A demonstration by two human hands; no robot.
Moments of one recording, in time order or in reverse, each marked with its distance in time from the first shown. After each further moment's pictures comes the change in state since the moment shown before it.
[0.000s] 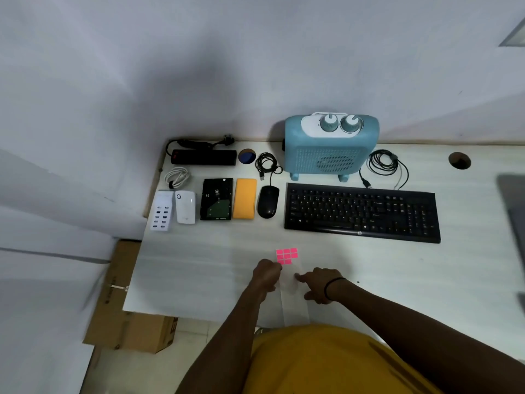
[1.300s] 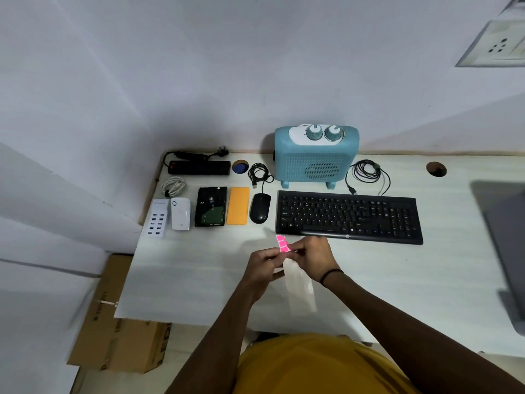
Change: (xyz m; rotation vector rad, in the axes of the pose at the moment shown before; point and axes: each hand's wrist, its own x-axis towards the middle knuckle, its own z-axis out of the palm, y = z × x) left_hand -0.060 0.014 -0.003 -0.374 -0.256 0.459; right_hand -0.025 0.003 -0.025 0.652 0.917 -0.103
